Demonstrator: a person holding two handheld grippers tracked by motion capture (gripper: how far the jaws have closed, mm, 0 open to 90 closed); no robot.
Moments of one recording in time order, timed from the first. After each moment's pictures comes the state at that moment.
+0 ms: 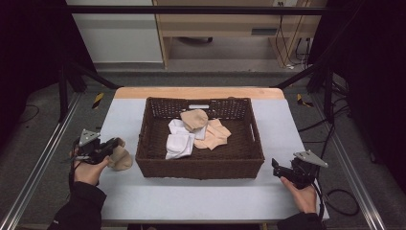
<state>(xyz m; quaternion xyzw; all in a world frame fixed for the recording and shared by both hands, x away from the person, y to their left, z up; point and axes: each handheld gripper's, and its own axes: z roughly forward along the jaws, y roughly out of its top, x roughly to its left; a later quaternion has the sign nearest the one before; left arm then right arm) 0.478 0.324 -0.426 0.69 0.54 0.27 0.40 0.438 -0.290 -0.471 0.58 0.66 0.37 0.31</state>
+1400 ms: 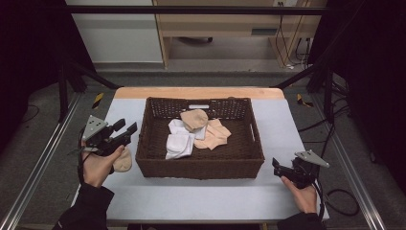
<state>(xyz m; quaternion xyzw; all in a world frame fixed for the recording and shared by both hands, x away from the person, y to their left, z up) 0.466 0.263 -0.354 0.66 0.46 0.30 0.52 0.439 -0.292 -0.471 0.58 0.65 0.38 0.31</state>
